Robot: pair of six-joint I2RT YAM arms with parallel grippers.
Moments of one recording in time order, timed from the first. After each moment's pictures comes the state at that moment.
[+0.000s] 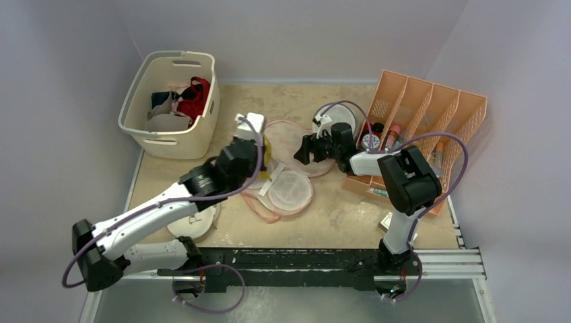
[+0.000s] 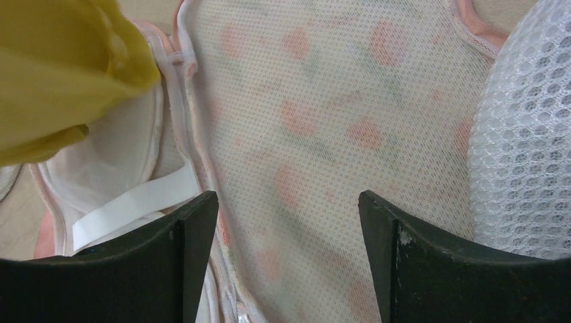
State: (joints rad) left arm -0.96 1.14 1.01 -0.31 -0.58 -0.32; right arm 0.40 1.84 0.87 0.43 -0.41 0.21
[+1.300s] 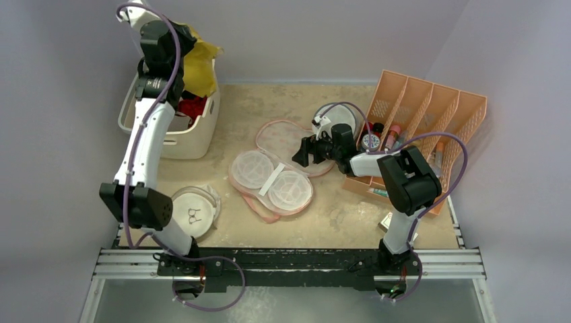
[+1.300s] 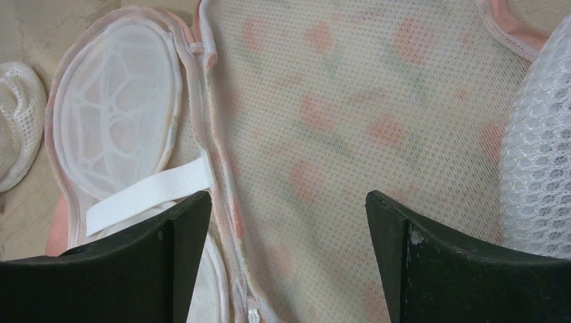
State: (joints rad) left arm -0.11 1.60 1.84 -0.20 -0.29 -0.65; right arm 0.40 1.84 0.86 0.46 -0.46 0.21
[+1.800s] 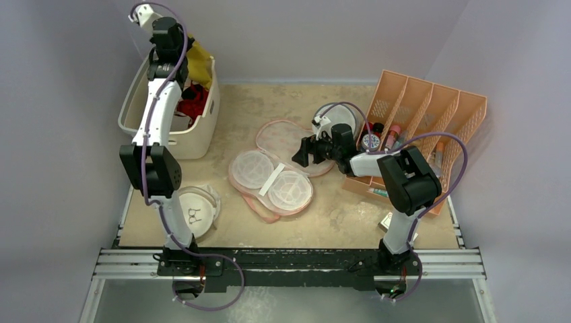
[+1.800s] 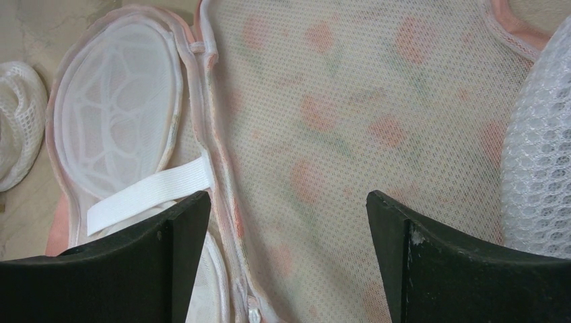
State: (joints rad) left arm -0.01 1.96 2.09 -0.19 -0.34 -0.64; right arm 0.40 1.84 0.86 0.46 -0.47 0.21
